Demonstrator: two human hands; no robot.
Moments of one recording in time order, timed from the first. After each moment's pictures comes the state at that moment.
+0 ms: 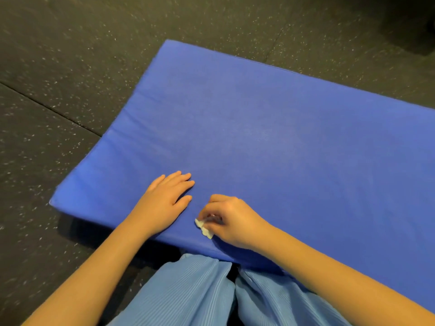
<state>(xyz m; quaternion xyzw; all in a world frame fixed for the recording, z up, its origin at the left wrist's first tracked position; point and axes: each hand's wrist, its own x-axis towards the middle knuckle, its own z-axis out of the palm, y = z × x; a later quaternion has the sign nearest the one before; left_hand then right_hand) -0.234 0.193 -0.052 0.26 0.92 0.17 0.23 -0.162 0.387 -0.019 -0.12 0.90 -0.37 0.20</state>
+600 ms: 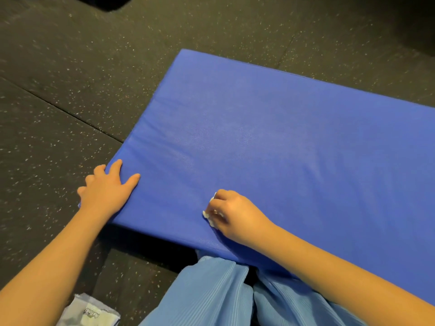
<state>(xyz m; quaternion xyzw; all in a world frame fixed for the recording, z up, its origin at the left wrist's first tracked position) -0.285 0.085 -0.044 -0.11 0.97 0.05 0.19 -0.175 0.359 -0.028 -0.15 0.92 -0.33 0.13</state>
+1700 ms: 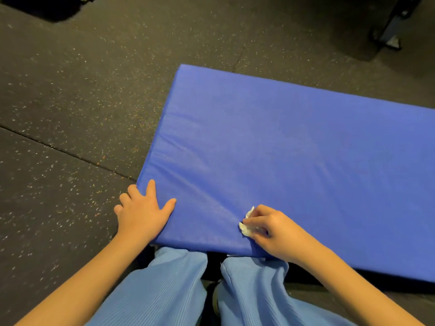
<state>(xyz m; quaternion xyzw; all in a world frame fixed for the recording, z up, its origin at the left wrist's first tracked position) -0.222 0.222 -0.039 0.03 0.98 0.02 0.19 -0.090 0.486 -0.009 -0.01 0.92 -0.33 0.20</state>
